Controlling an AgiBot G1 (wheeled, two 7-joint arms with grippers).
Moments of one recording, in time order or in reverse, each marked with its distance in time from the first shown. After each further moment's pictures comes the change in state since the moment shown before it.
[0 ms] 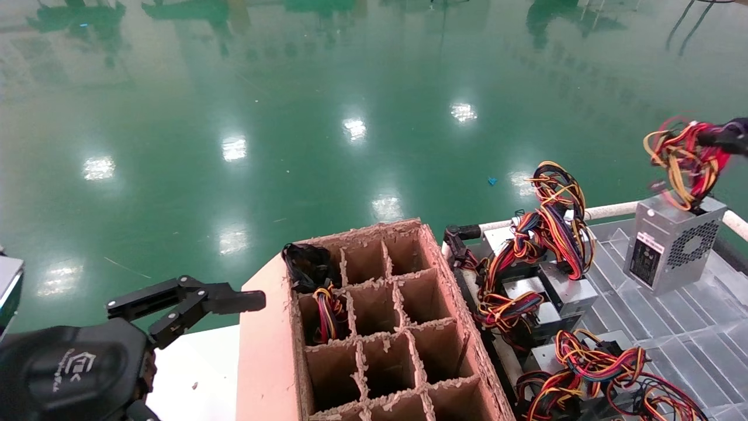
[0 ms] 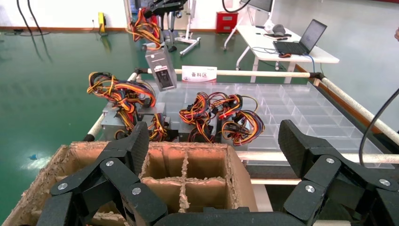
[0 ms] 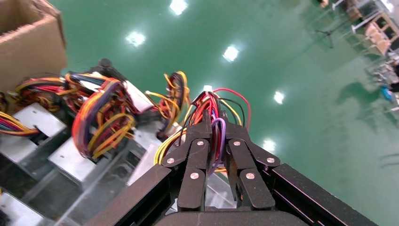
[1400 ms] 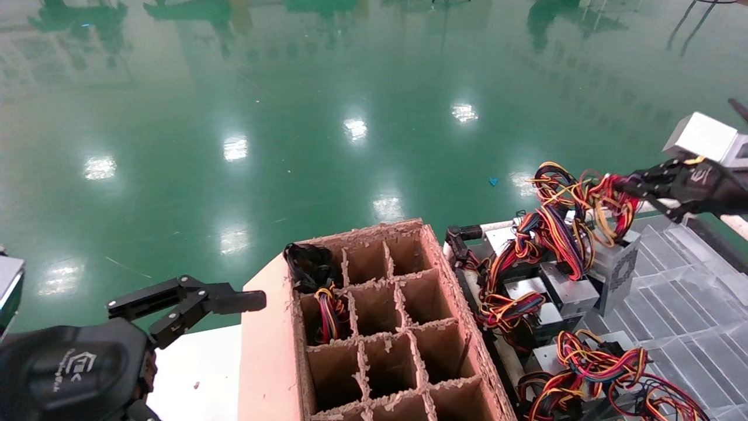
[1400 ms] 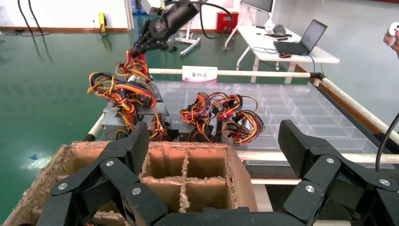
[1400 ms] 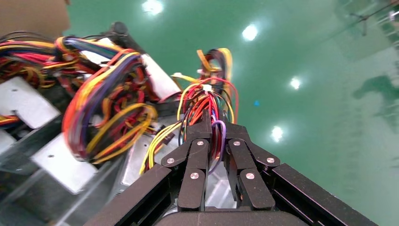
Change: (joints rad) left arm 0.000 0.000 0.000 0.000 0.000 0.000 0.000; right arm -0.019 -0.248 -0.047 -0.364 -0.061 0.145 -0.247
